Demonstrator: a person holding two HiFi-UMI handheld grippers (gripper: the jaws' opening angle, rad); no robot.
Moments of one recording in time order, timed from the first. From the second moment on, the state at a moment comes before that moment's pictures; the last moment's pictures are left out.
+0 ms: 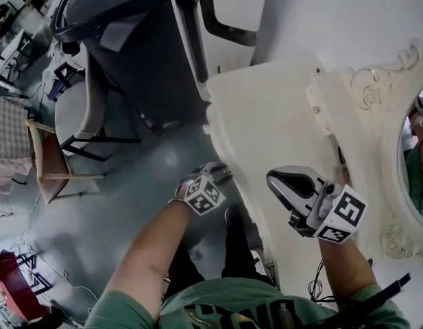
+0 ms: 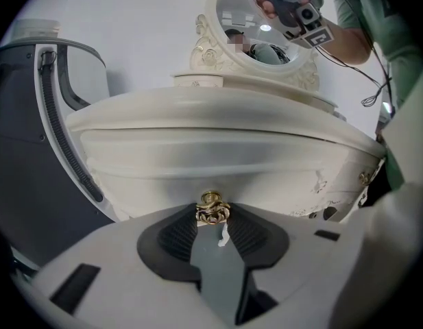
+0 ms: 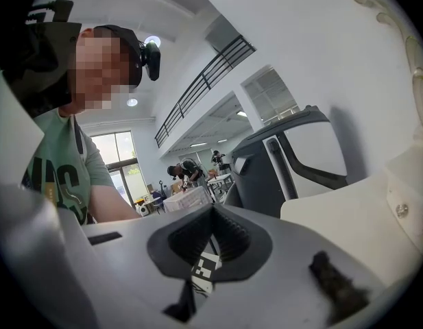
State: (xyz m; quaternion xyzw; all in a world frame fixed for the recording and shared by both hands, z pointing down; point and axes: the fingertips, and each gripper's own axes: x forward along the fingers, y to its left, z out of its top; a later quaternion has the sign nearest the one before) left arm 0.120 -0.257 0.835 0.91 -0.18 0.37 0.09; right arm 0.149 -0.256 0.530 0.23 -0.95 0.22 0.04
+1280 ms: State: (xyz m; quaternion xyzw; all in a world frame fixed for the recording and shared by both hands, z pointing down) left arm 0.057 -0.234 0.835 0.90 -0.20 0.38 0.11; right arm 0.106 -0.262 0.525 0.21 -0.95 0.20 0.05
